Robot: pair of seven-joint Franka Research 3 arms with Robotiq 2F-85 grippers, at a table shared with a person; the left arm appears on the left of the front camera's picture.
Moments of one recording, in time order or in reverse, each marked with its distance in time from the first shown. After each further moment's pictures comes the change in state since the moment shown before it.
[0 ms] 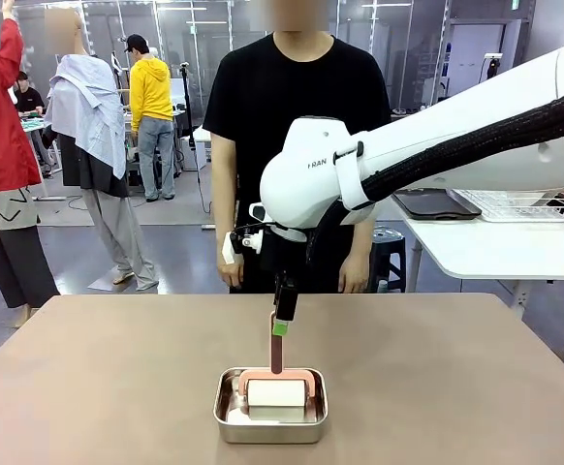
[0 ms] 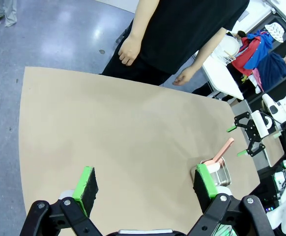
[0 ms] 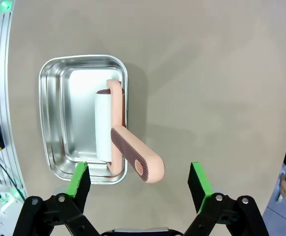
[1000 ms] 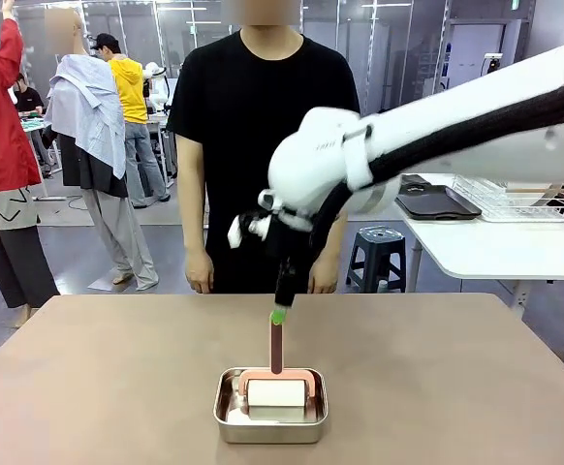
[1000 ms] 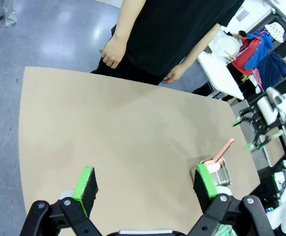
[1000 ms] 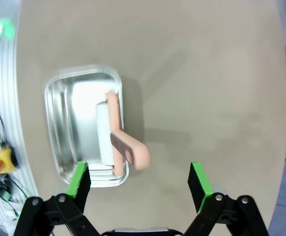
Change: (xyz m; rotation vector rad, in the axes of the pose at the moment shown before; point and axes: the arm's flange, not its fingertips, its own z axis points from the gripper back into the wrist) left arm 0.000 0.000 0.000 0.000 0.000 0.000; right arm -0.027 -0.021 0.042 0.027 -0.153 -0.163
